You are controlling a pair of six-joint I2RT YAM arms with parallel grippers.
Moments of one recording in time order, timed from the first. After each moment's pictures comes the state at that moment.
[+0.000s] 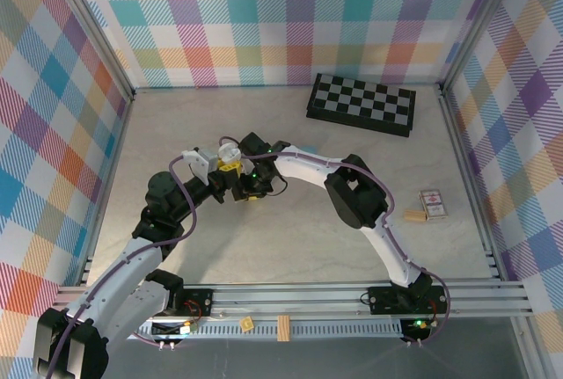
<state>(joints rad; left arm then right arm) -0.34 0.81 0.44 0.36 0.43 -0.08 0.86 2.35 1.85 -0.69 -0.48 0.52</state>
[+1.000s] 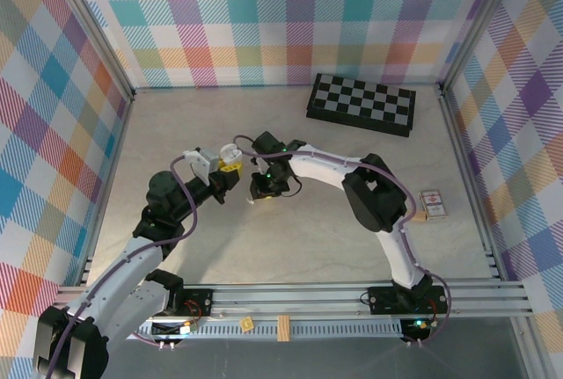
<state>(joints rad) -0.34 0.83 0.44 0.36 0.45 -0.08 0.81 2.16 1.64 -0.69 -0.36 0.51</state>
